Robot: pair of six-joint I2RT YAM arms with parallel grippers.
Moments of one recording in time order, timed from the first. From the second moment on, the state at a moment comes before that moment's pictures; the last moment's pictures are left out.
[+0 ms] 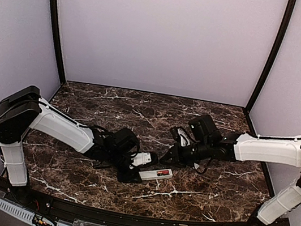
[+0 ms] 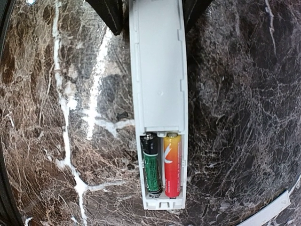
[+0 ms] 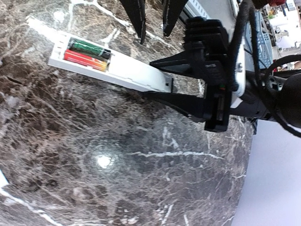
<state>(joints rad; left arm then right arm) -1.00 1.83 0.97 -0.10 0.24 0.22 0.84 1.54 0.91 -0.21 -0.46 0.68</state>
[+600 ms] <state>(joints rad) -1.06 1.83 0.96 -0.09 0.22 0.14 0.95 1.66 1.03 -0.43 -0.24 0.60</state>
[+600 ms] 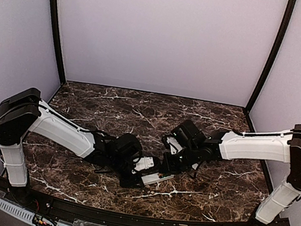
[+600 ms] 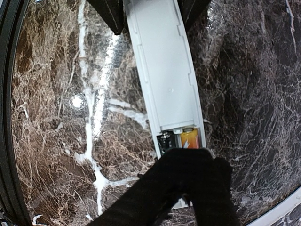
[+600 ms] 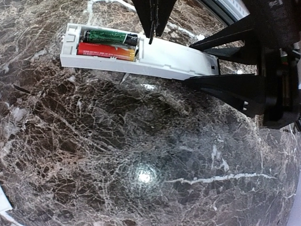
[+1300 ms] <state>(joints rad) -1.06 1.83 0.96 -0.08 0.22 0.14 0.92 1.71 0.98 -0.34 -0.28 0.61</state>
